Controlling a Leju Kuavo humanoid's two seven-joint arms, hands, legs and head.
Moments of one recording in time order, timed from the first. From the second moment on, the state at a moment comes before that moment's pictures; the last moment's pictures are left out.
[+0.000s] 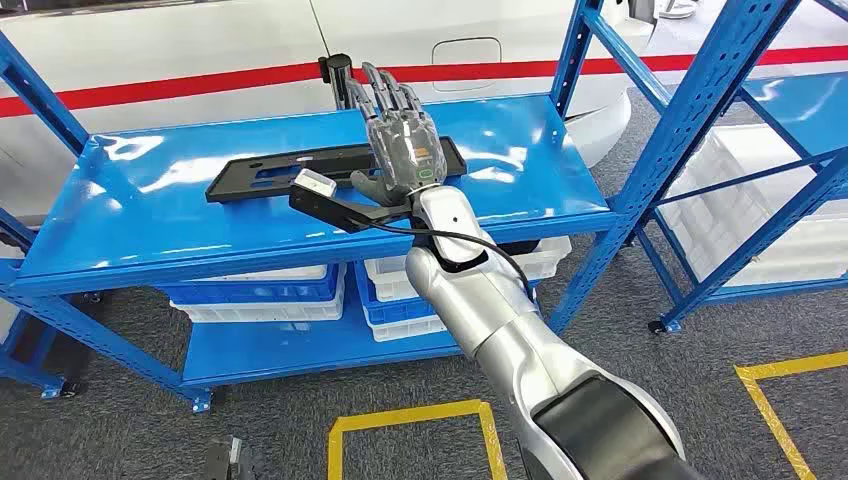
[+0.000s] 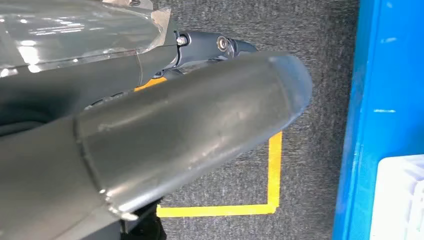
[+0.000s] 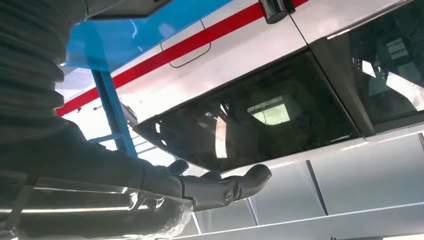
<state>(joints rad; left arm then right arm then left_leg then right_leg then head) -0.23 -0.18 0.61 -0.26 -0.36 0.00 -0.44 -0.93 0.33 0.39 -0.72 1.27 -0.45 -0.01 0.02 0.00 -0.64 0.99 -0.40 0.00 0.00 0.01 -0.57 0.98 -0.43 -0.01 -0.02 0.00</state>
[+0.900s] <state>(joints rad) -0.20 -0.18 0.63 -0.25 -0.37 0.04 -0.37 -0.89 0.32 0.36 -0.75 1.28 -0.46 -0.05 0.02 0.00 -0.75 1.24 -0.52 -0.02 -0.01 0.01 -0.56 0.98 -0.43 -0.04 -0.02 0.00</state>
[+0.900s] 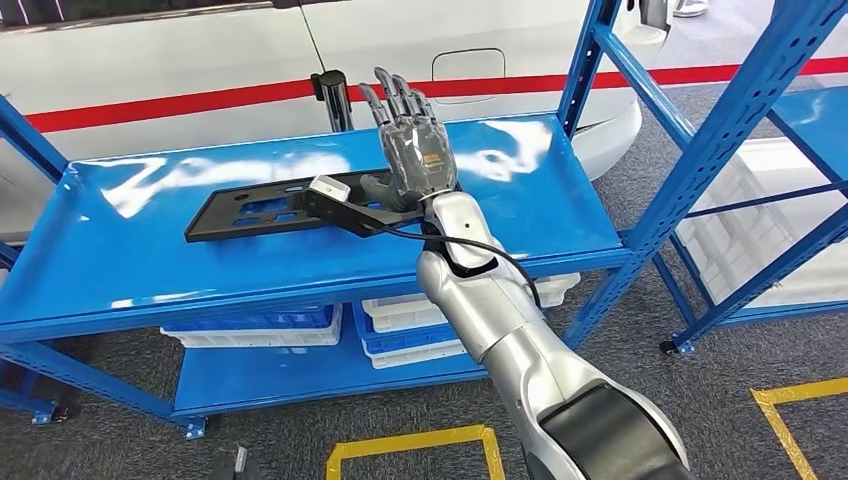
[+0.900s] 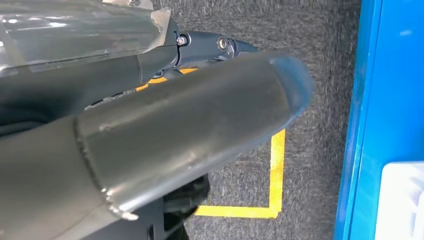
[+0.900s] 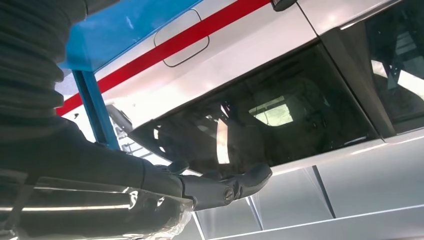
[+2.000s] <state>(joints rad) -0.09 -0.16 0.66 -0.21 -0.55 0.33 0.45 -0.65 0.34 0.84 -0.88 1.00 -0.35 -0.31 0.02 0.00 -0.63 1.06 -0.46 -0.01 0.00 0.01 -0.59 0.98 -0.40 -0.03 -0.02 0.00</state>
